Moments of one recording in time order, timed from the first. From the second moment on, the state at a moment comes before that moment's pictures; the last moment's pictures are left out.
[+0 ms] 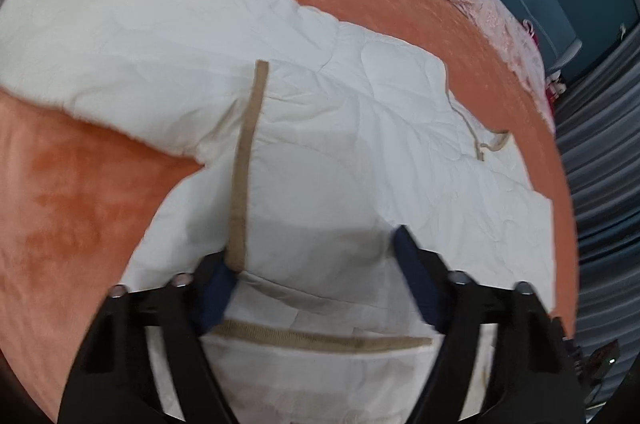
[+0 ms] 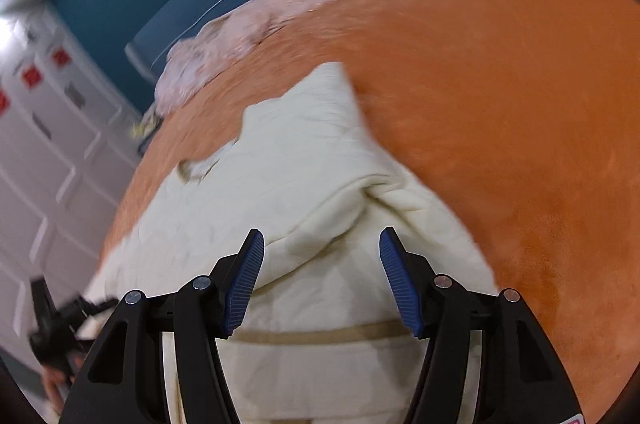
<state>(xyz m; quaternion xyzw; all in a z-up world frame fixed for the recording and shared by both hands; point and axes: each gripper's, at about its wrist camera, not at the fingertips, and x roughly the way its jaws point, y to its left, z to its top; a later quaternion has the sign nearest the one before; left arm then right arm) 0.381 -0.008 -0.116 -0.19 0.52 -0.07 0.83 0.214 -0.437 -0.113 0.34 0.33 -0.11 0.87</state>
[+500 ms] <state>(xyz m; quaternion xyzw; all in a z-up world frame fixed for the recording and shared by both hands) 0.419 -0.044 -0.118 -0.06 0.46 -0.06 0.88 0.267 -0.449 -0.120 0.29 0.30 -0.16 0.89</state>
